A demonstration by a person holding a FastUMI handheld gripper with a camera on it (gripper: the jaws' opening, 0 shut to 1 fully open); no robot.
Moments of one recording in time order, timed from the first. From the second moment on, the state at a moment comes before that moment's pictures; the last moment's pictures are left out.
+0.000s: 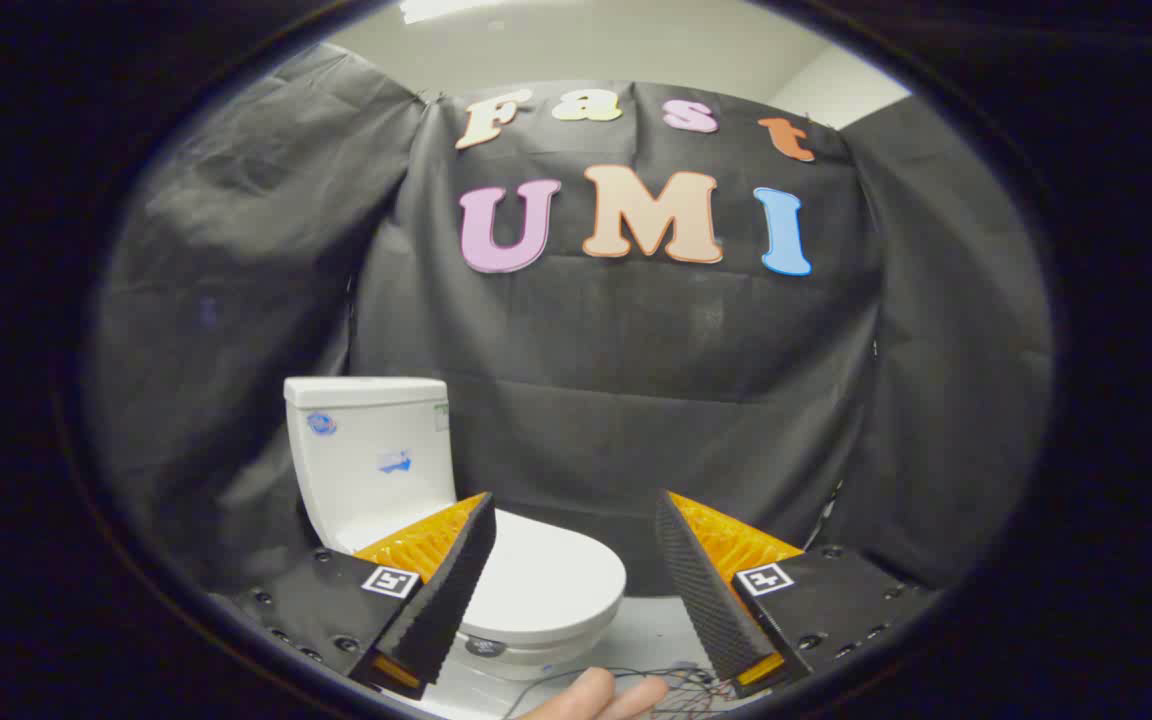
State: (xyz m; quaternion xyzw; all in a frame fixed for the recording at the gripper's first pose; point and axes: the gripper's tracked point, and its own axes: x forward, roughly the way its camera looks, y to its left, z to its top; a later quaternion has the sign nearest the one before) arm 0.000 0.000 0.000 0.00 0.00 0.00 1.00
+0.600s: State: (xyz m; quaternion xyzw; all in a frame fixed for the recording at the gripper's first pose) arm 0.033 0.043 -0.012 0.05 -0.02 0.06 1.00
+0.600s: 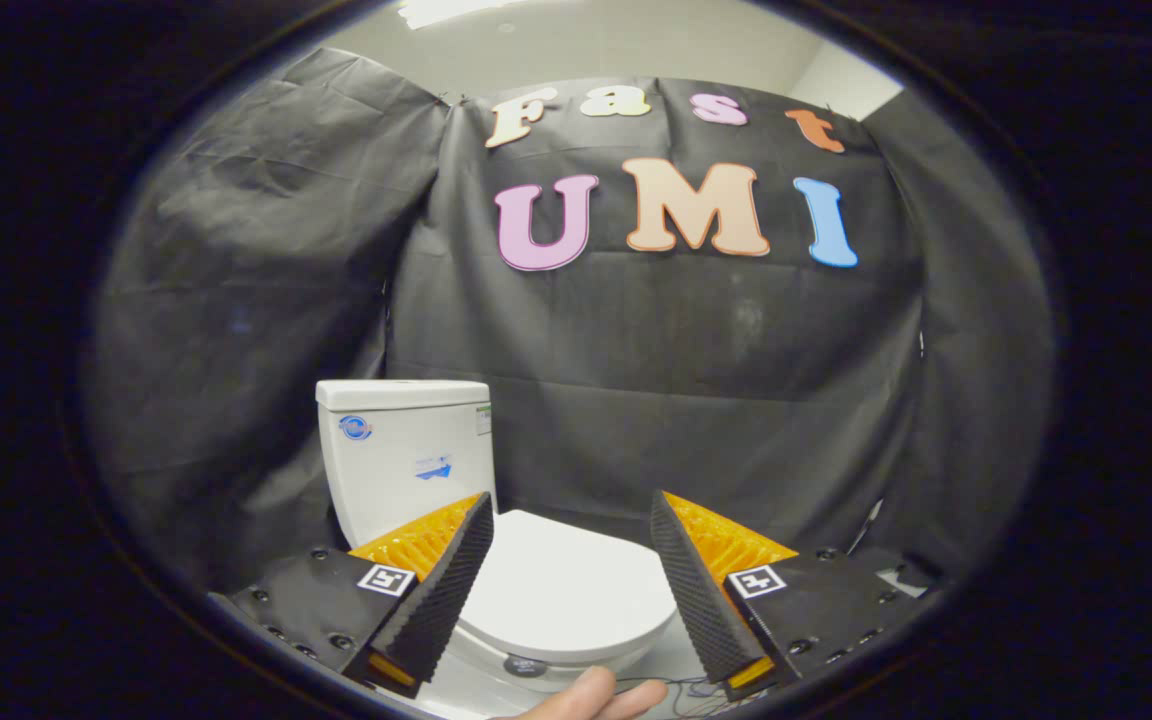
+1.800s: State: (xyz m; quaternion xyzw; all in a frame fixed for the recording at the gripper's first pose) arm 0.043 0.035 -0.106 0.34 0.00 -0.06 0.94
